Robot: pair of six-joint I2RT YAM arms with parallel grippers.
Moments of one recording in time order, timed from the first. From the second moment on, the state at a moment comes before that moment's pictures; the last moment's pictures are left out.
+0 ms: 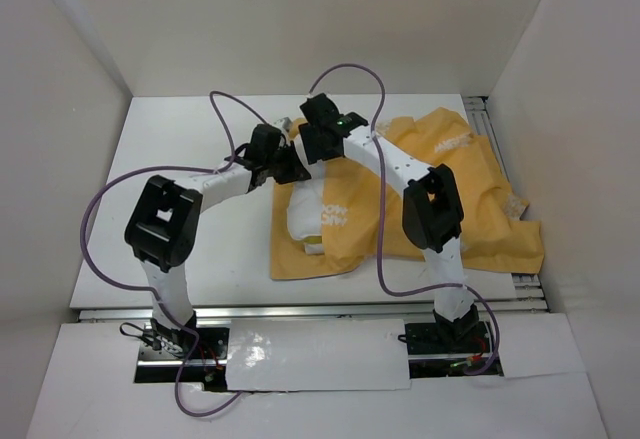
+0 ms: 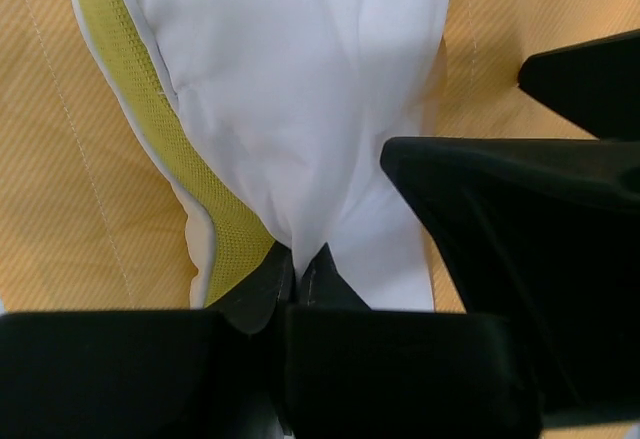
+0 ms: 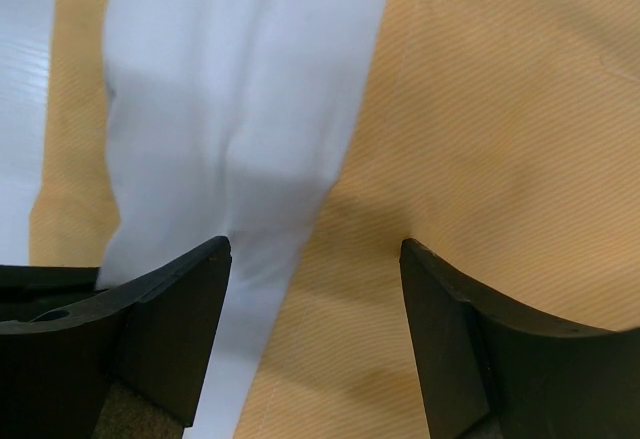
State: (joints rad) left arm -0.41 1.90 1.25 -0.03 0.26 -0.61; right arm 0.61 2.15 1.95 -0.71 0.31 0.23
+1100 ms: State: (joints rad) left arm -0.45 1.62 1.05 -0.02 0.26 -0.58; right arm 0.71 2.03 2.14 -0.78 0.29 0.14
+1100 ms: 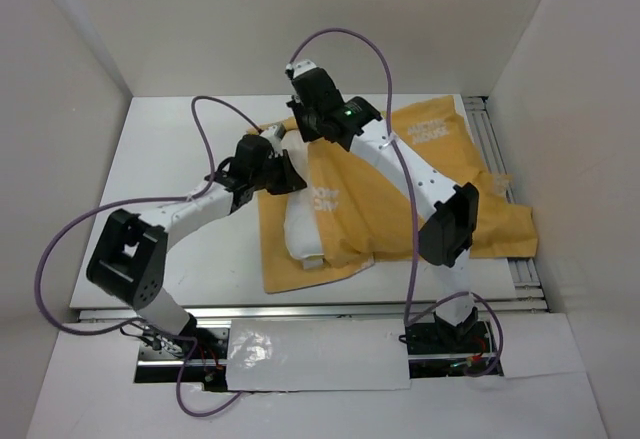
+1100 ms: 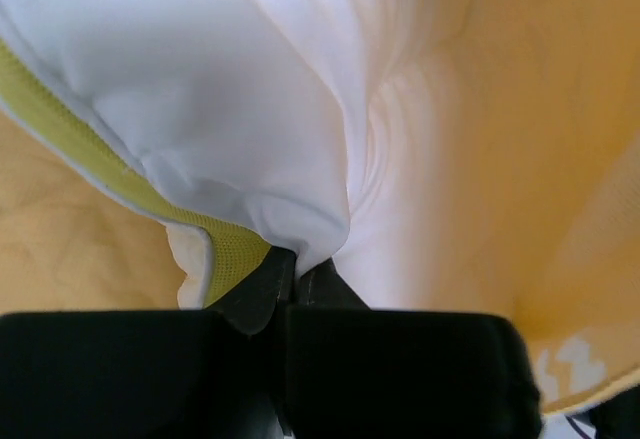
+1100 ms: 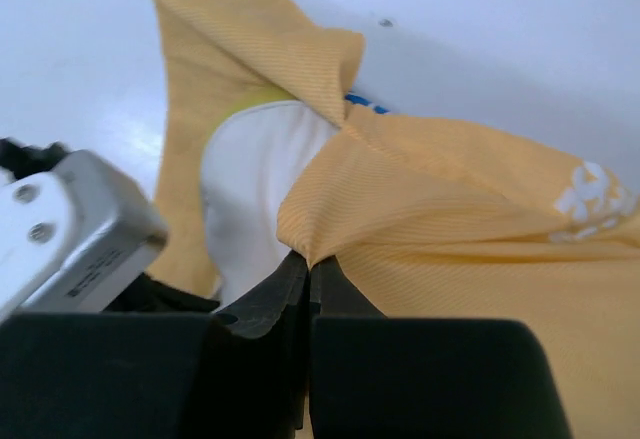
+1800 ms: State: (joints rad) left arm -0.64 1.40 0.99 0.23 -0.03 -0.63; right arm 0.83 1.86 2.20 -0.80 0.12 0.12
